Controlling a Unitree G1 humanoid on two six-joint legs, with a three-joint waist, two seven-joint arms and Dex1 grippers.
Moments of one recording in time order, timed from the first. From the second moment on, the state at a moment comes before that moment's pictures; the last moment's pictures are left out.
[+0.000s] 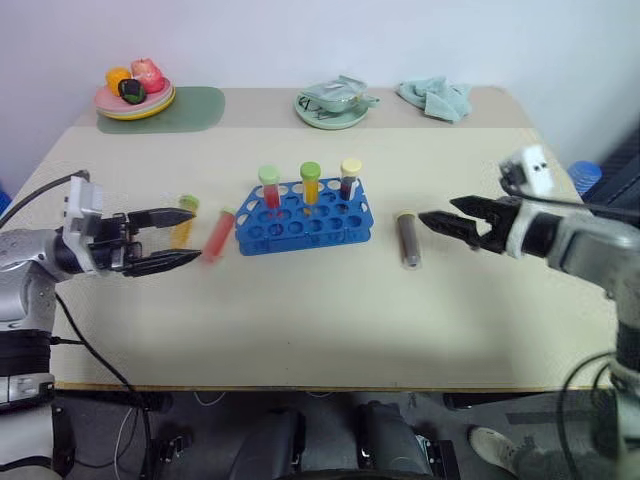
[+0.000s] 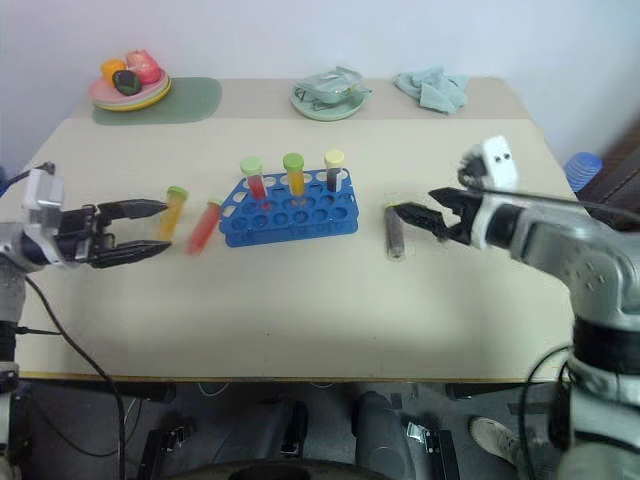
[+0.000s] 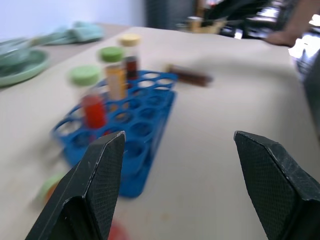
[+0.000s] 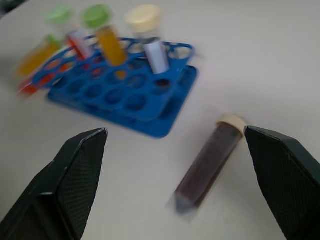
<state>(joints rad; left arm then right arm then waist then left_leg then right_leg) -0.44 0.83 0.25 0.28 -0.56 0.17 -1.56 -0.64 -0.74 -0.24 -0.13 0.84 1.28 0.40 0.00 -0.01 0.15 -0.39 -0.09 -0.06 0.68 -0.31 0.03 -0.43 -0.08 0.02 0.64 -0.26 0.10</state>
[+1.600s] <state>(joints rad) -0.35 0.79 0.20 0.05 -0.61 0.28 -1.48 -0.82 -0.37 -0.10 0.07 0.37 1.05 0.57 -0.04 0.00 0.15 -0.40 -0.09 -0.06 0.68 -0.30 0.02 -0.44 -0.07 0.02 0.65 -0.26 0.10</state>
